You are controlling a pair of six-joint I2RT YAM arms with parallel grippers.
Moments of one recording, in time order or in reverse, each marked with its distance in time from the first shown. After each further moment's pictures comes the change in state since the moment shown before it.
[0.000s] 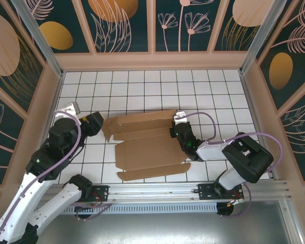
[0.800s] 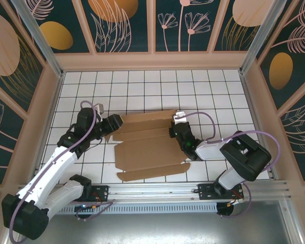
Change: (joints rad) left arm 0.158 0.280 -0.275 0.301 0.461 -0.128; right arm 0.004 0.031 0.011 0.003 -0.009 0.035
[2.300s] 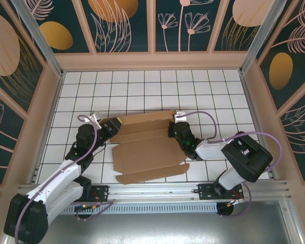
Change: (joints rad) left arm 0.017 -0.102 -0.401 0.643 -0.023 -0.146; right arm -0.004 -0.020 0.021 -0.064 -0.058 0.131
